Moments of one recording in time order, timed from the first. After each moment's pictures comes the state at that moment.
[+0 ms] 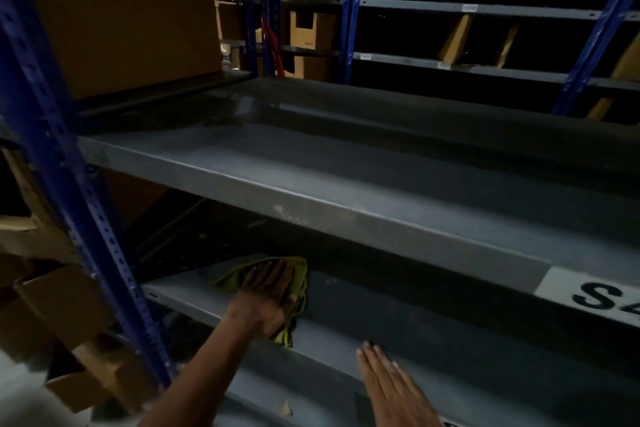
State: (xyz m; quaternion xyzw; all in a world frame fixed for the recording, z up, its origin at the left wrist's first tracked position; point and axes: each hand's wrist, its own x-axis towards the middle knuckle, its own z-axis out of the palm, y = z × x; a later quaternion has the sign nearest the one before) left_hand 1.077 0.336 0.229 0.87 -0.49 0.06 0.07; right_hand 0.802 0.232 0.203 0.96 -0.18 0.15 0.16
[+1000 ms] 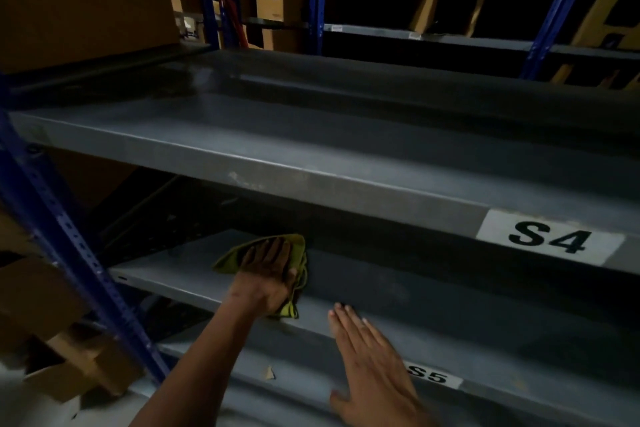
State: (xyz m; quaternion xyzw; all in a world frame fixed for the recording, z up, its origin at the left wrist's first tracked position) left_hand 1.046 0.298 0.209 0.87 -0.48 0.03 0.10; right_hand 0.795 0.230 0.210 0.99 -0.13 0.02 -0.05
